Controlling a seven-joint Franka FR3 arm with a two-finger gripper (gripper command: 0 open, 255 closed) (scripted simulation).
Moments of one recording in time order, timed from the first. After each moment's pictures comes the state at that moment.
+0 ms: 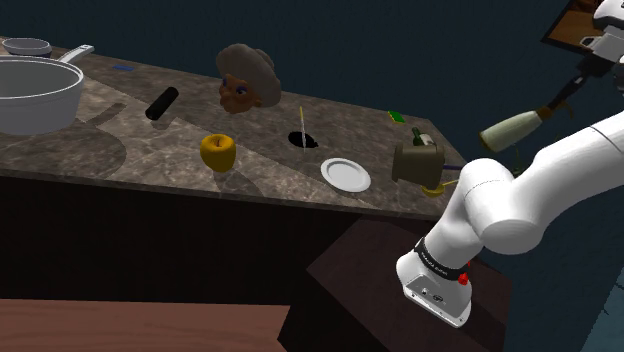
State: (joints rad) arm 0.42 -0.48 -1.72 -1.37 -0.42 1.56 -1.23
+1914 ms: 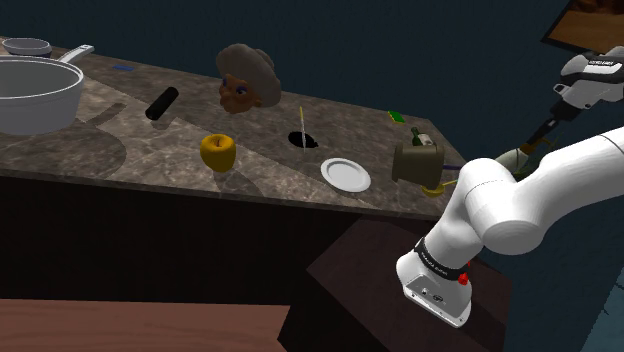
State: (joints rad) arm 0.45 -0.62 -1.85 -1.59 -0.55 1.83 -1.22
